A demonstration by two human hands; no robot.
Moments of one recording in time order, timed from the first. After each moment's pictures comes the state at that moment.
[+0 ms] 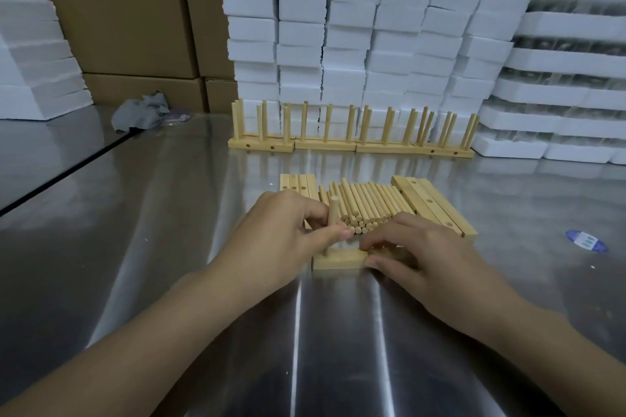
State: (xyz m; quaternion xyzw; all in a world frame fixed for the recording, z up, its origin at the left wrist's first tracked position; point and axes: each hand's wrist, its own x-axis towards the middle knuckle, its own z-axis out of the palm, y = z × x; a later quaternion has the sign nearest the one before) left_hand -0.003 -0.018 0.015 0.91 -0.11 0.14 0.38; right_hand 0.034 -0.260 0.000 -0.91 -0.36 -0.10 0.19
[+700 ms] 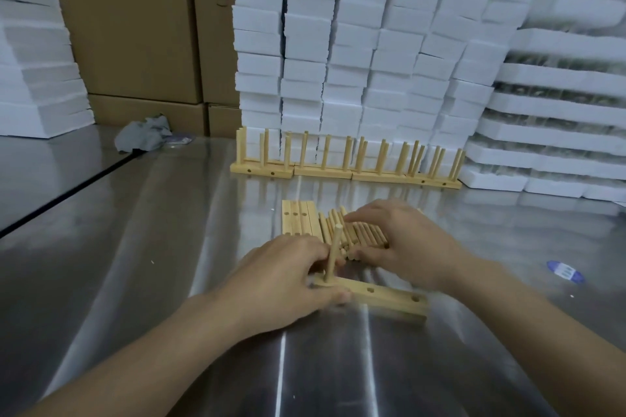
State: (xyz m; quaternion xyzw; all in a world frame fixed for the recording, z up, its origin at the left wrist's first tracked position) left_hand -0.004 -0.007 0.005 0.95 -0.16 0.07 0.26; right_hand 0.082 -0.227 0.034 -0.93 -0.34 -0.12 0.10
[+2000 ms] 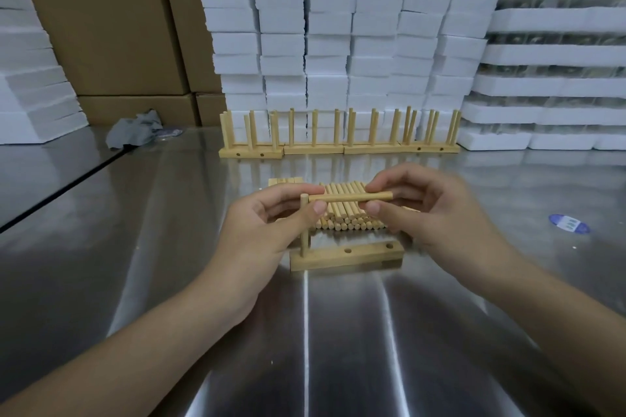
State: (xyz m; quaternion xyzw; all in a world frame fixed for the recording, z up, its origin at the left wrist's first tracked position) left_hand -0.019 -0.035 0.006 0.67 -0.05 0.16 0.72; right_hand 0.029 -0.257 0.027 -0.71 -0.28 -0.05 0.65
